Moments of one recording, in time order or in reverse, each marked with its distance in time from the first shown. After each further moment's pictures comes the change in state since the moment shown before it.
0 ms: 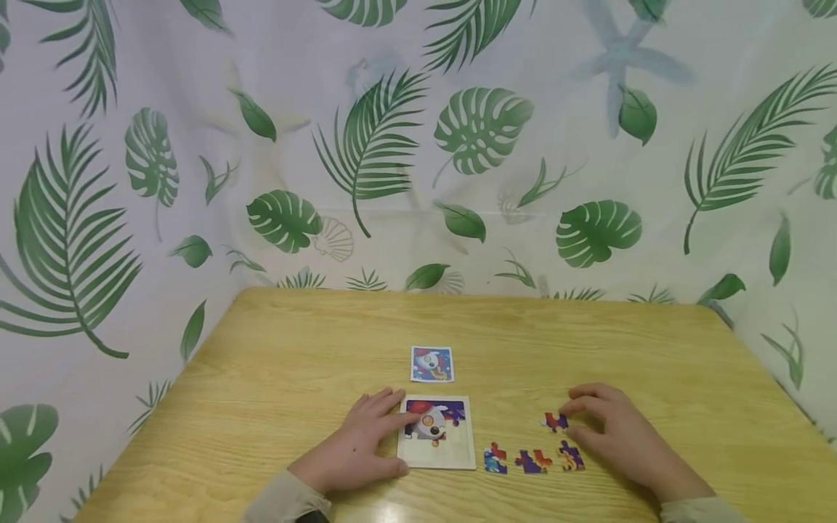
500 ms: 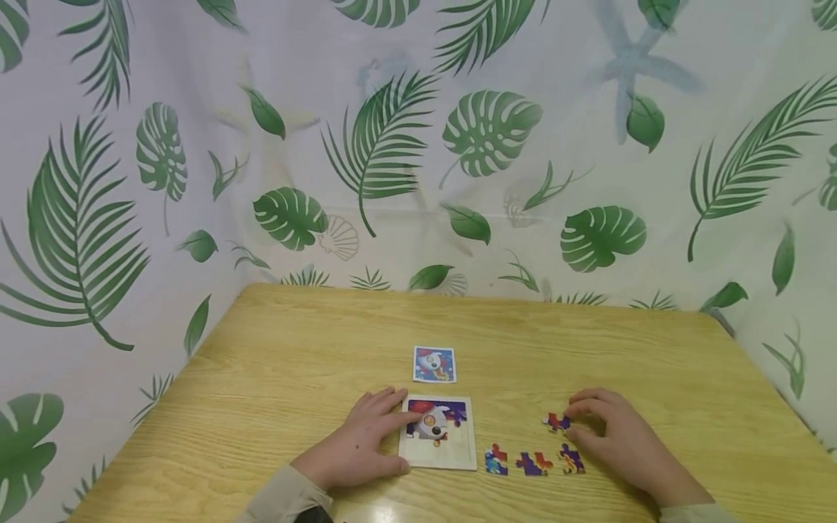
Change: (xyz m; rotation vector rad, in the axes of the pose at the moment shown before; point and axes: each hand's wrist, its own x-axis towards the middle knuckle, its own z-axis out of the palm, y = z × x) left_hand 0.001 0.000 -0.001 -0.006 0.001 -0.022; right_hand 0.000 -0.003 0.002 -0.004 0.021 0.016
